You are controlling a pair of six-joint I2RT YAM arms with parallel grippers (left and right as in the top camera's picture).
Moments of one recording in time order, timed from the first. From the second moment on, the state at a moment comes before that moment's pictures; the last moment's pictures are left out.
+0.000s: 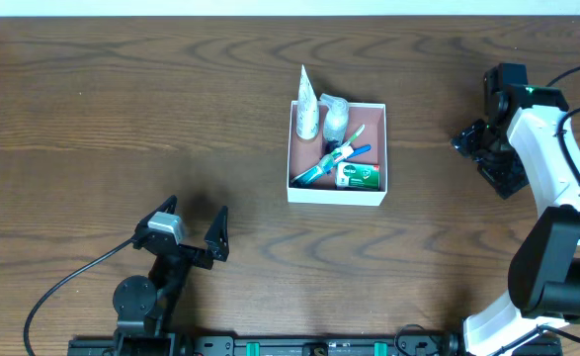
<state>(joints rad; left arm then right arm) -0.05 0.01 0.02 -0.09 0.26 -0.19 -0.10 1.81 1.40 -1.14 0.22 0.93</state>
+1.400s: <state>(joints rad) -0.05 0.01 0.02 -0.10 0.14 -0.17 -0.10 1.81 1.40 -1.14 0.22 0.93</state>
